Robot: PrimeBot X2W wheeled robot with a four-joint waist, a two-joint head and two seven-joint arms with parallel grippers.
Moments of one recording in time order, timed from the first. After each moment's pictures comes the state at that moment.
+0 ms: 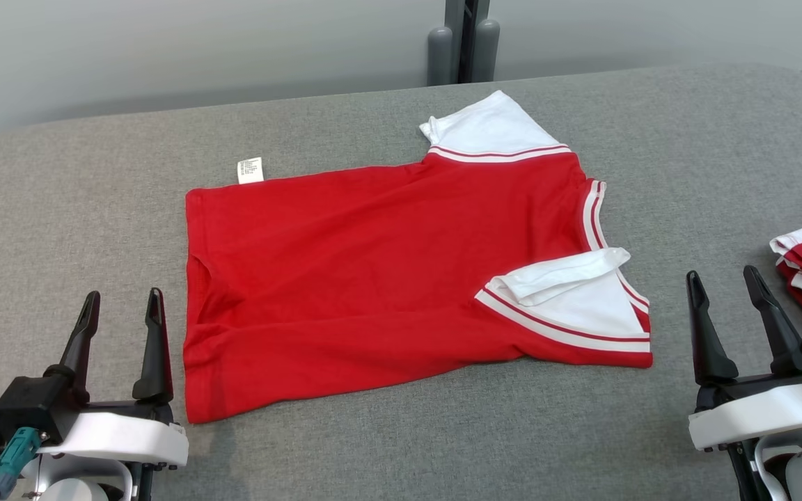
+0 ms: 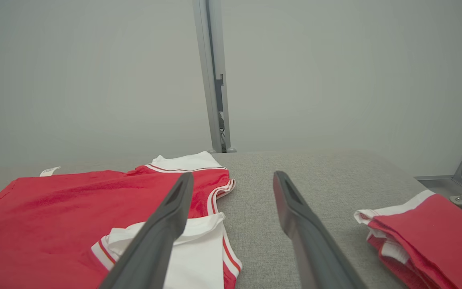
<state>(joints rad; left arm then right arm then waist) -0.06 0.28 -0.15 0.09 -0.42 0.14 -0.25 -0.11 -0.13 0.00 0.13 0.23 0.13 -0.21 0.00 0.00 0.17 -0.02</state>
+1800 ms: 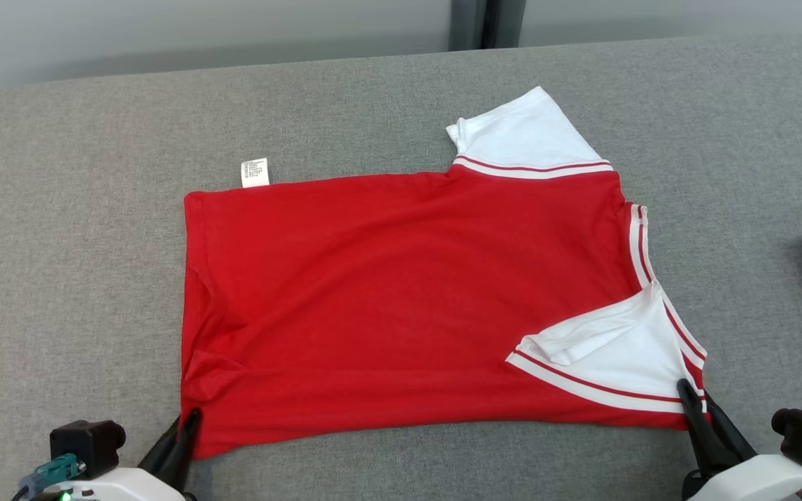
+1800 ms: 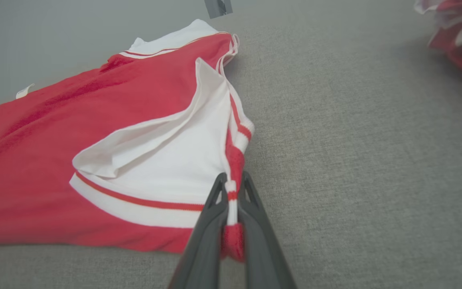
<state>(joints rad) 0.07 0.35 -0.22 0.10 -0.61 0.03 0.10 0.08 -0.09 -0.01 0.11 0.37 0.13 0.01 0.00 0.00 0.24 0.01</state>
